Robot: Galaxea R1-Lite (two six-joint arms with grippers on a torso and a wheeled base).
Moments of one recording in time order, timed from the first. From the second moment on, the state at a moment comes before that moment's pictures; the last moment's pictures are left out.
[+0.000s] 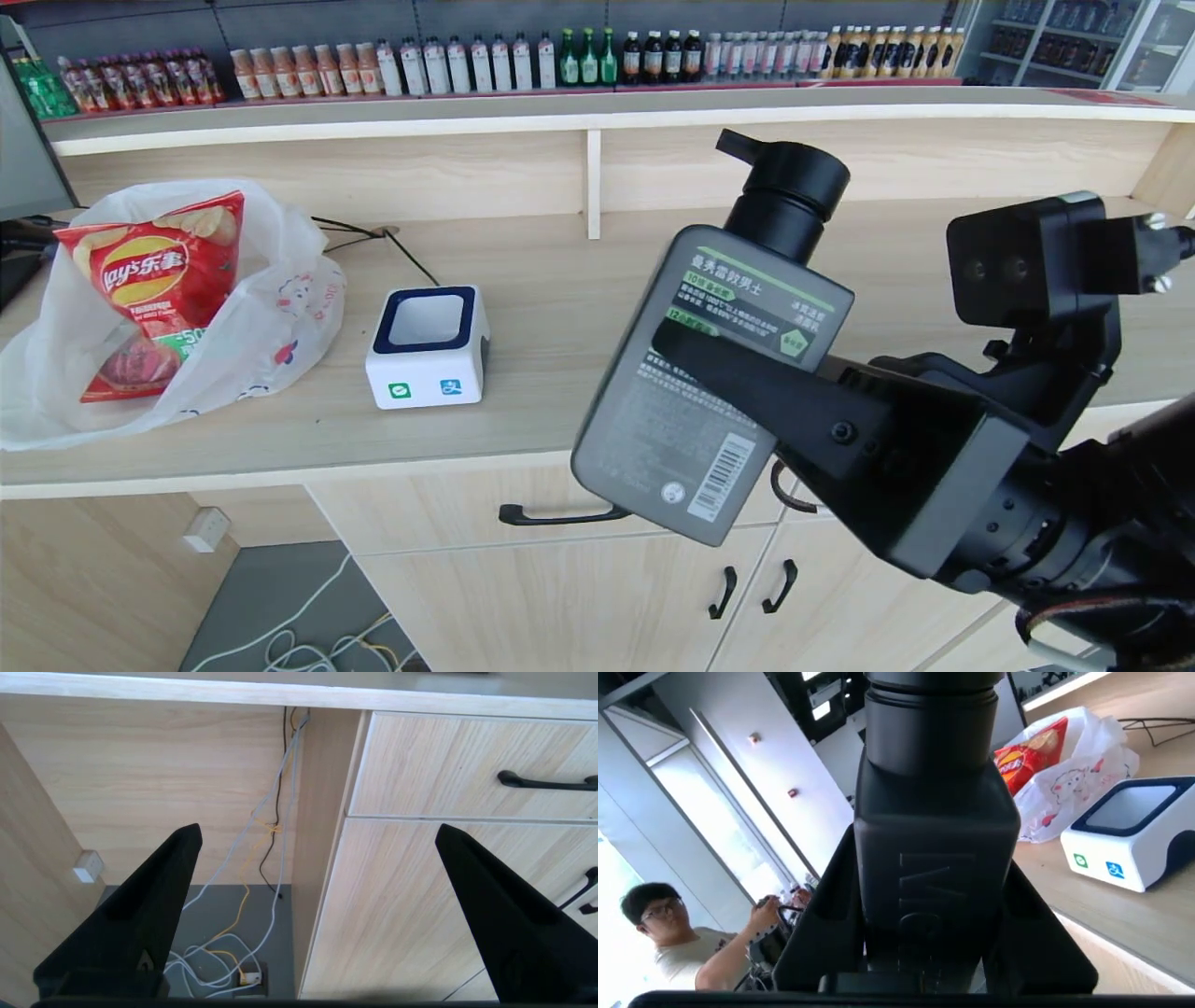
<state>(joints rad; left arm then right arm) 0.00 0.00 0.00 0.00 0.00 0.00 0.86 1.64 -0.57 -1.57 0.41 0.64</state>
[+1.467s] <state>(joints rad) 0.00 0.00 0.00 0.00 0.00 0.00 0.82 1.60 -0.51 -1.57 0.45 0.59</state>
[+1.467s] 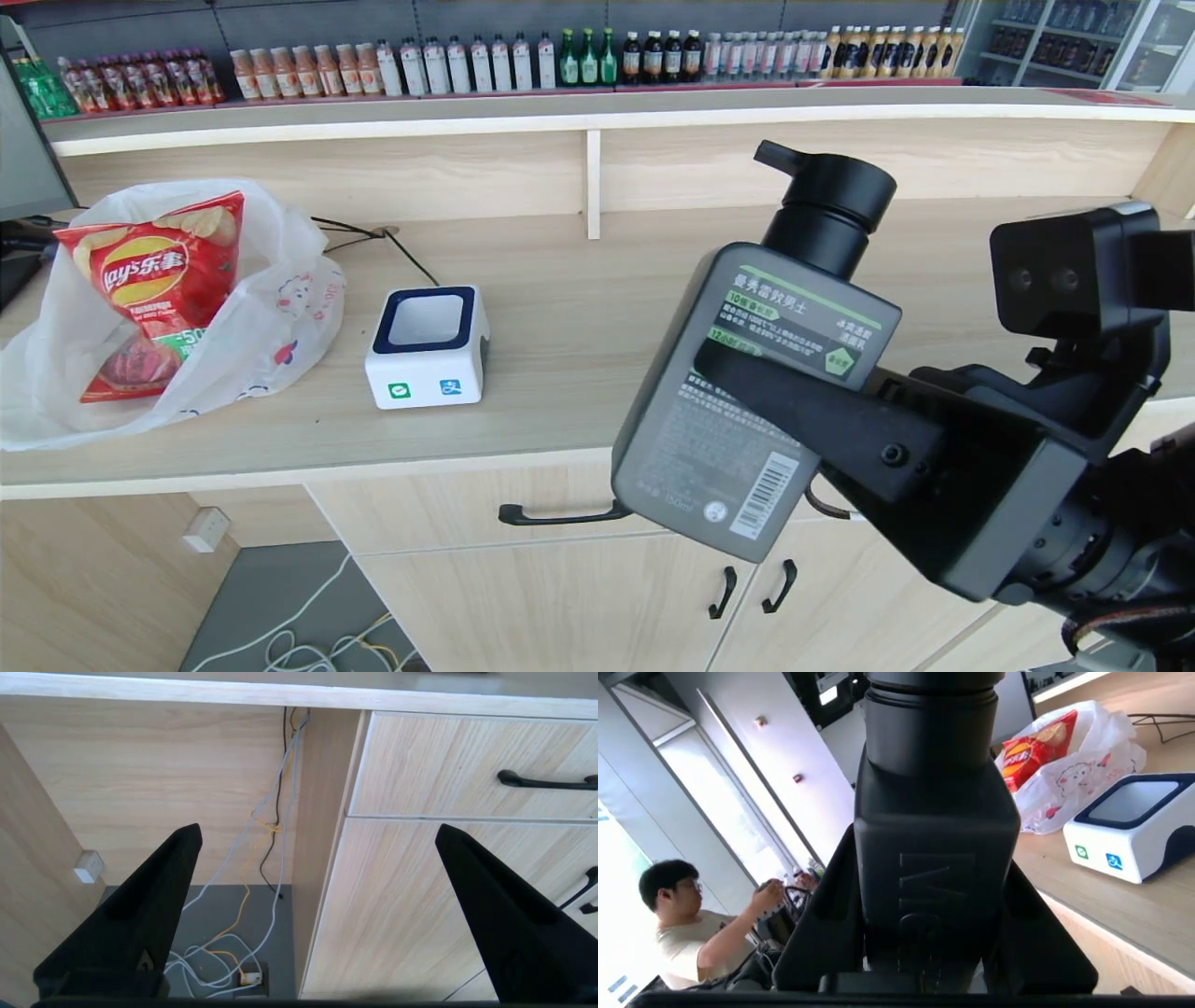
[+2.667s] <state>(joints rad) 0.00 0.00 0.00 0.00 0.00 0.00 0.83 1.53 -0.32 -1.57 -0.38 -0.19</state>
